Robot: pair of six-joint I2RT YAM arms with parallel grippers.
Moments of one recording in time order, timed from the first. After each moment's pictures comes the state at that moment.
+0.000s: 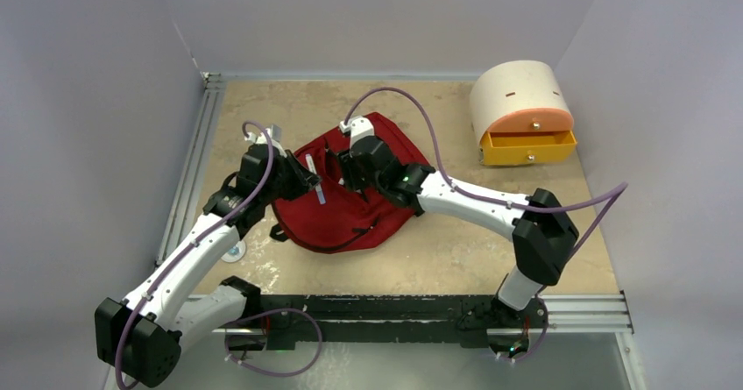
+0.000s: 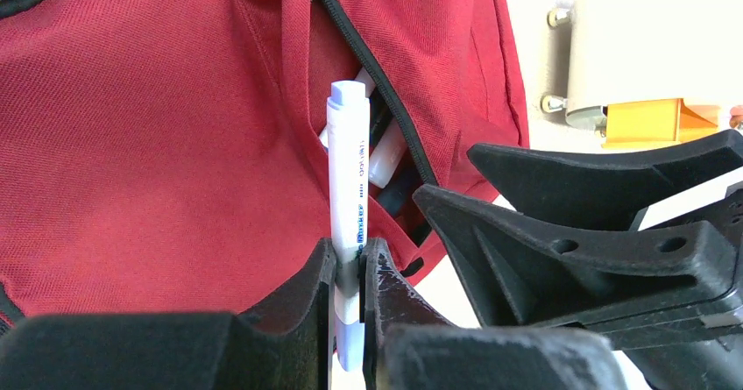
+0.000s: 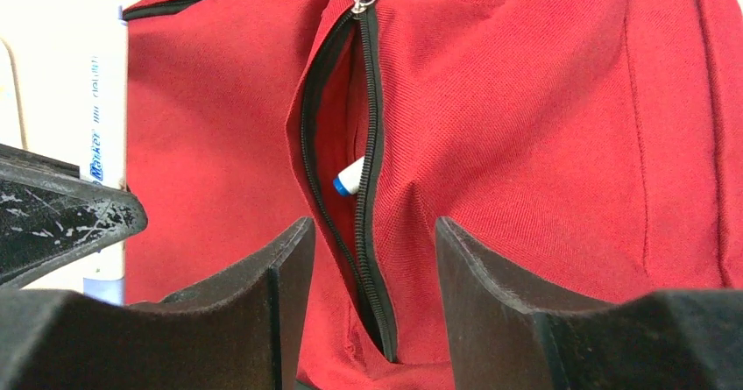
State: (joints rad) left arm -0.41 0.97 0.79 -0.39 0.04 -0.84; right arm 0.94 1.66 1.26 -0.19 0.27 0.31
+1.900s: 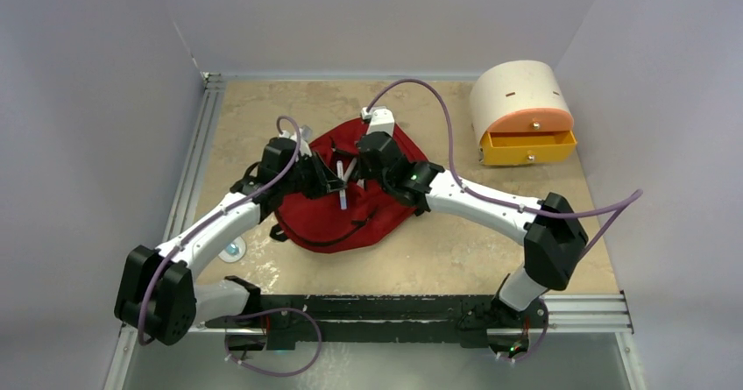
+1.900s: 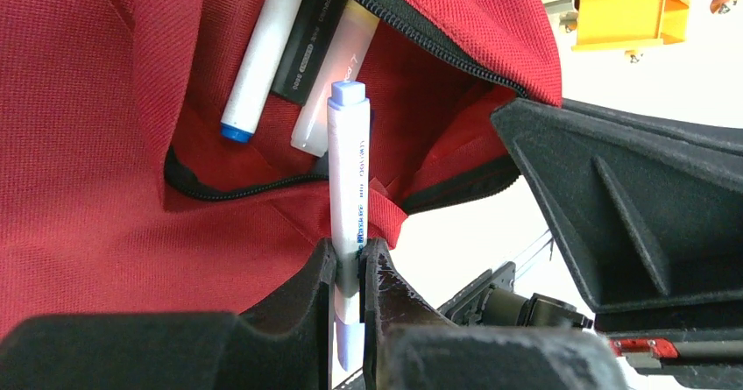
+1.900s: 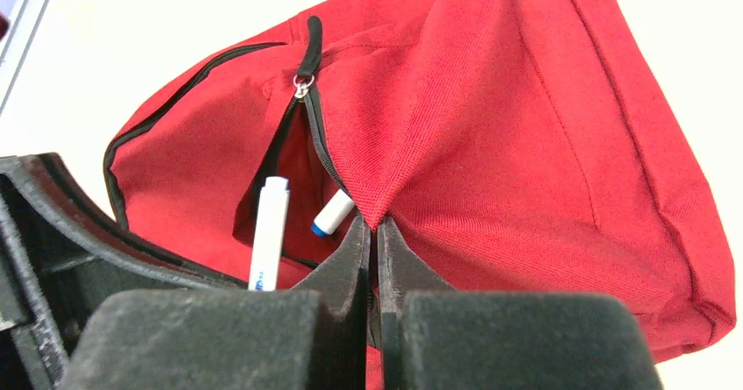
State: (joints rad) left arm -0.41 1.21 0.76 -0.16 0.35 -0.84; right arm 0.94 1.62 1.27 -0.21 0.47 0.47
